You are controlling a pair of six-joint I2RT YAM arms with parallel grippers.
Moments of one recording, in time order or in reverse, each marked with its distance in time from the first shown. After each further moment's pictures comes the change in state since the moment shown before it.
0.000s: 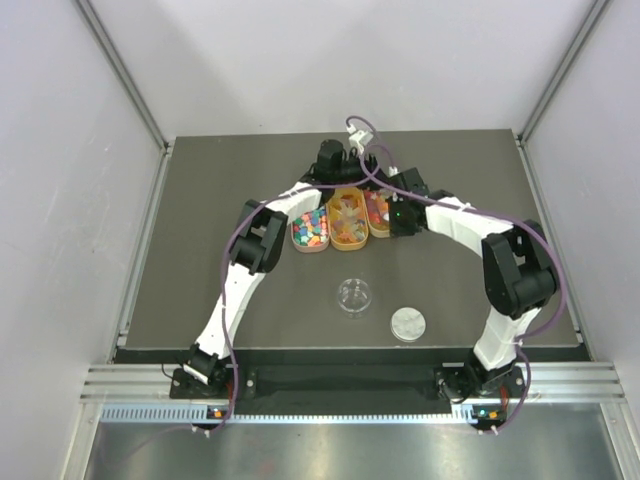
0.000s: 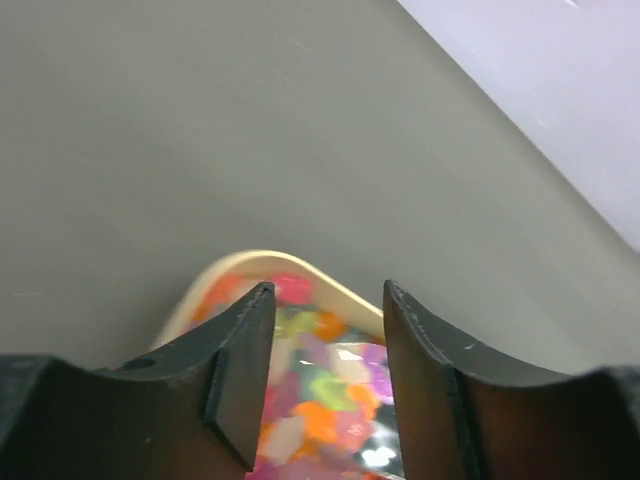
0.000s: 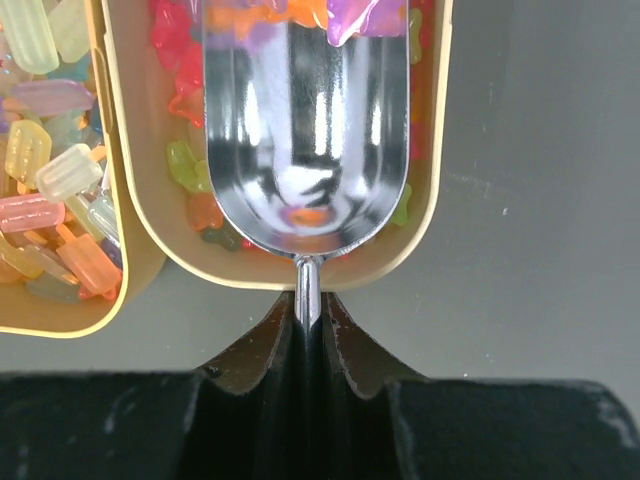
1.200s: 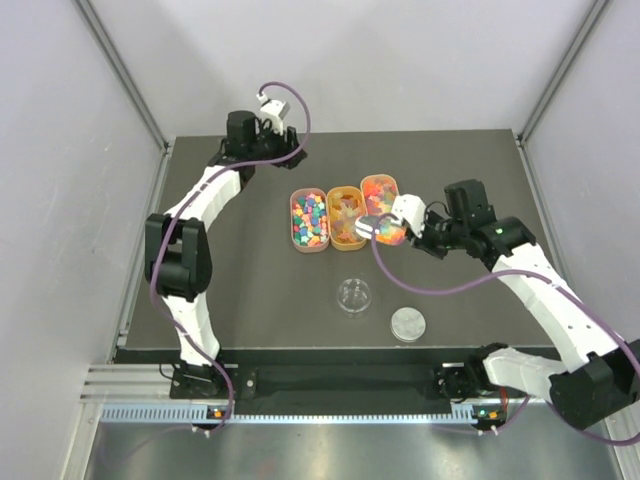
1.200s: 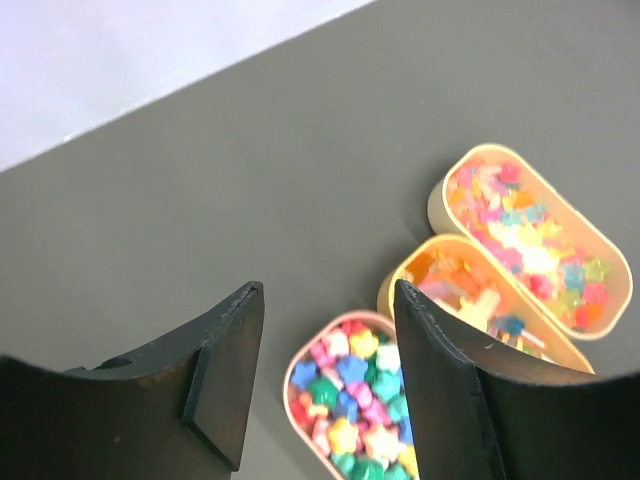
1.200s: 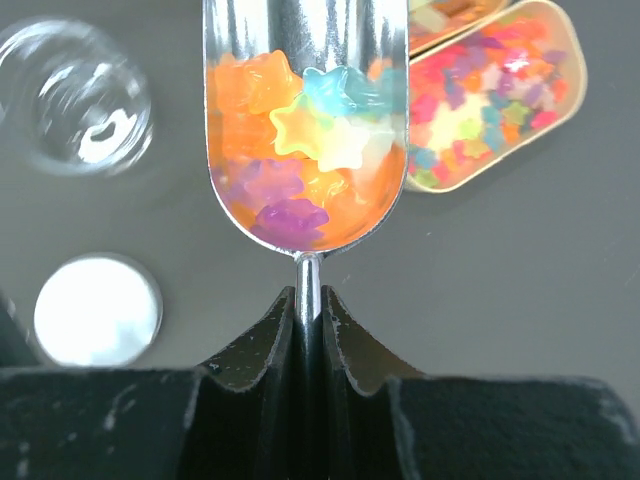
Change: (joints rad) left arm 0.293 -0.678 -0.481 -0.380 -0.248 0.441; right arm -0.022 -0.653 -0.165 -0.263 -0.399 -1.013
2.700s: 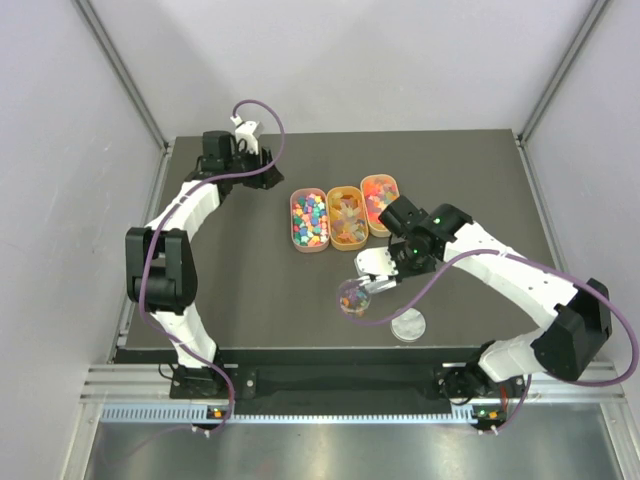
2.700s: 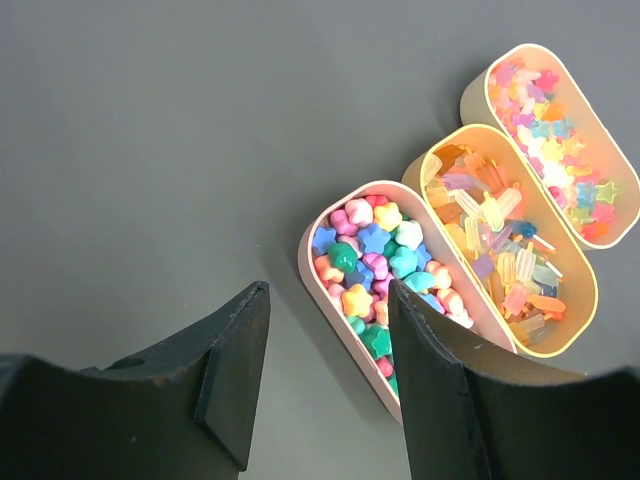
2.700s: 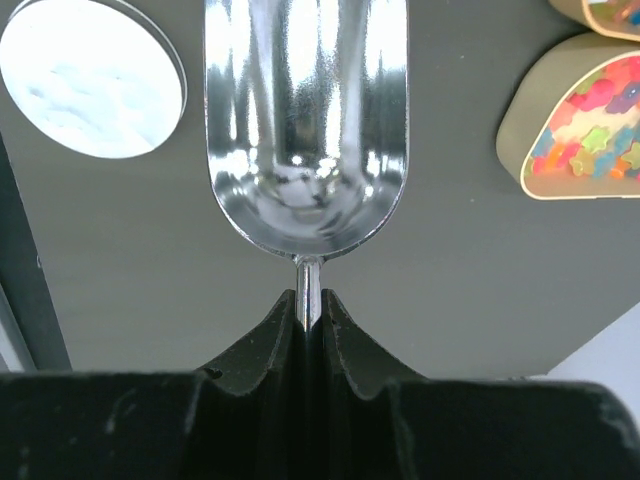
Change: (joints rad) left arm 0.121 -0.154 -0.244 -0.091 0.057 -0.021; right arm 0.346 0.253 0.194 -0.481 0.401 -0.415
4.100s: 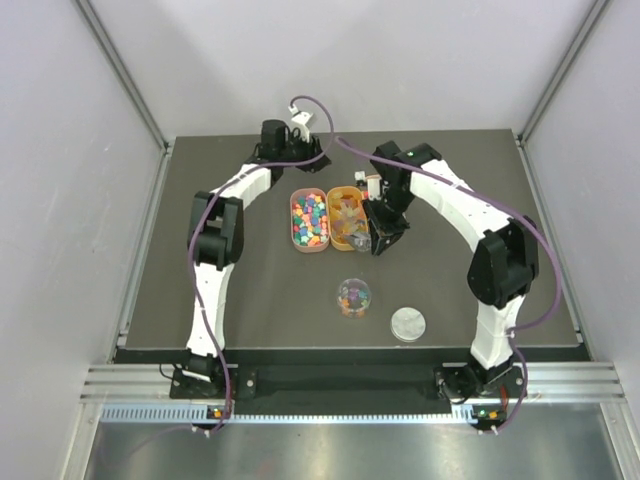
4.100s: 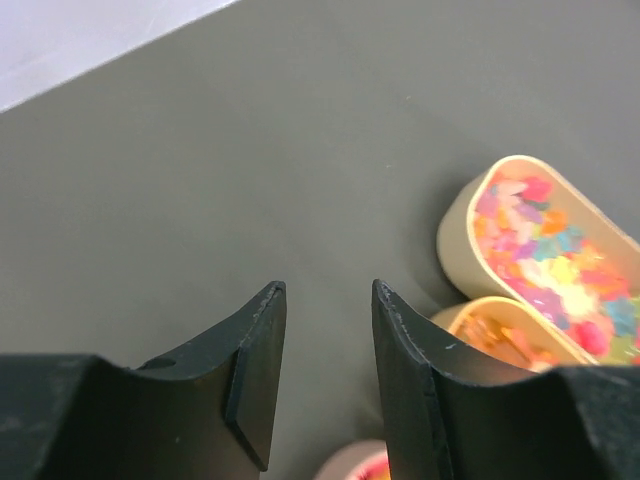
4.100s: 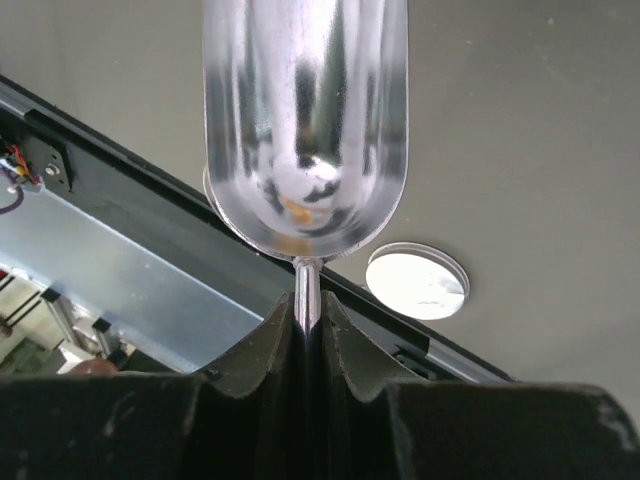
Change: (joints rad) left arm -0.161 0.563 0.532 0.195 0.082 -0.046; right arm -0.223 0.504 0.536 -0.164 -0.426 1.281
